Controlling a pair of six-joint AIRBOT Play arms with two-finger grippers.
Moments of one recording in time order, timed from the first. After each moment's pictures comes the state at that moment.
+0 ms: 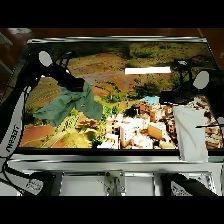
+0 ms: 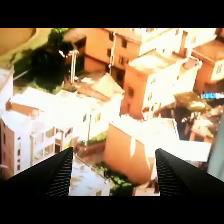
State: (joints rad) left arm -0.26 -1.70 1.78 1.24 -1.37 -1.48; right arm 0.07 -1.20 1.26 -1.48 1.30 1.53
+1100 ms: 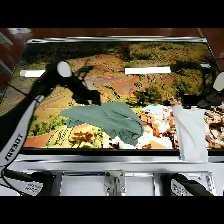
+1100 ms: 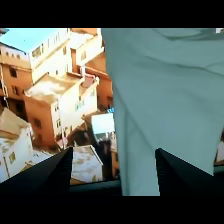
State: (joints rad) left arm -0.34 -1.64 1.64 1.18 -1.43 -1.64; right arm -0.14 -1.19 1.26 -1.64 1.39 1.49
